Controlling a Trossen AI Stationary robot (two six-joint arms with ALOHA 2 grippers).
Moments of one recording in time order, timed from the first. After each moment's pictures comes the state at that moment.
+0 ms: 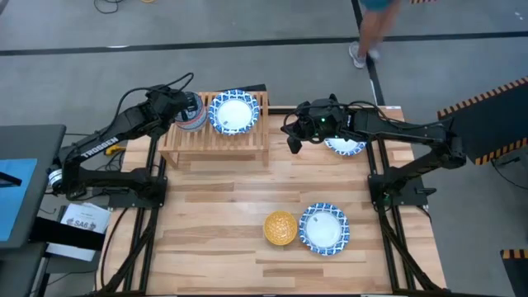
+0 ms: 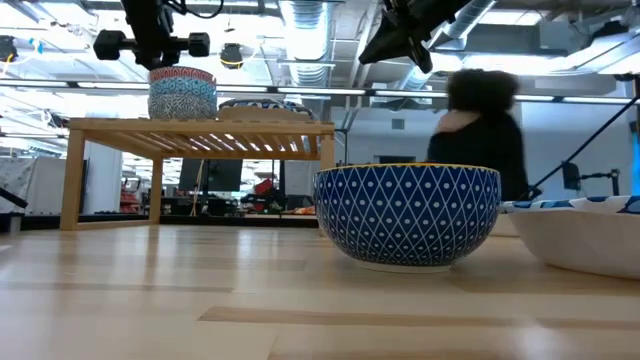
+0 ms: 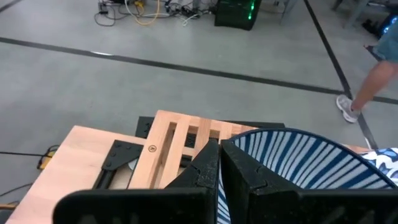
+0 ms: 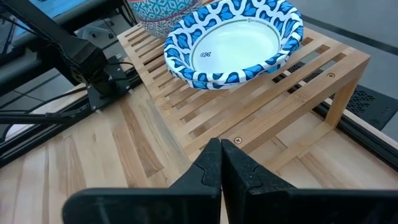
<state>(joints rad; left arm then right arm) 0.59 1.03 1.10 -0.79 -0.90 -0.81 -0.26 1.35 1.22 -0.36 0.08 0.37</state>
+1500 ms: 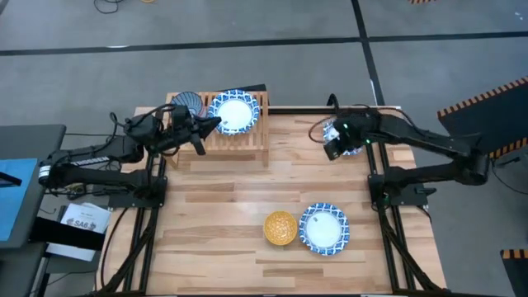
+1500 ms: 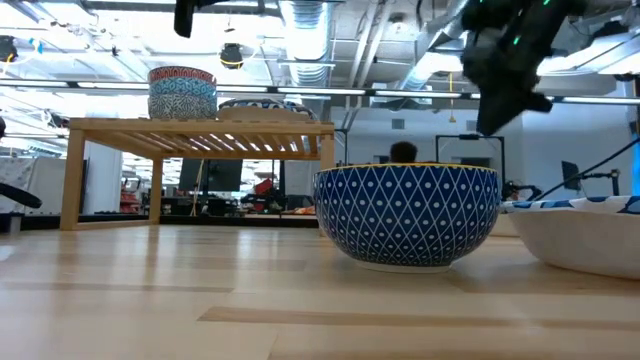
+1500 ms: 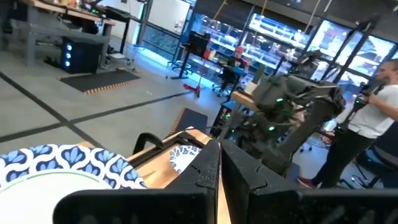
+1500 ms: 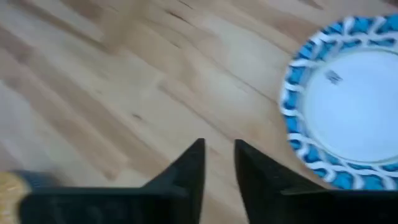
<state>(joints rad) 0.22 0.81 0.81 0.11 -0.26 -0.36 -0.48 1.06 0.93 -0.91 0.01 0.52</state>
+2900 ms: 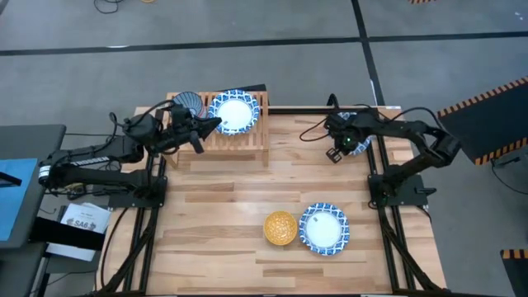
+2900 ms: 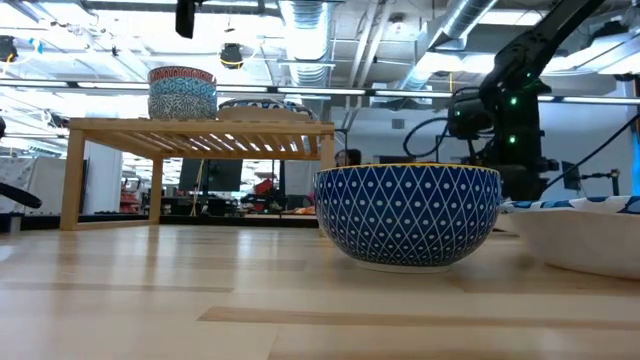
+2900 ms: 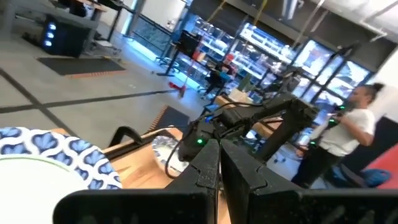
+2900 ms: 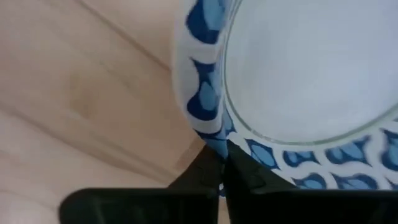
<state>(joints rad) 0.22 0.81 0.81 0.13 -0.23 -0.51 -0.71 1.44 0.75 -0.81 0.17 0.20</state>
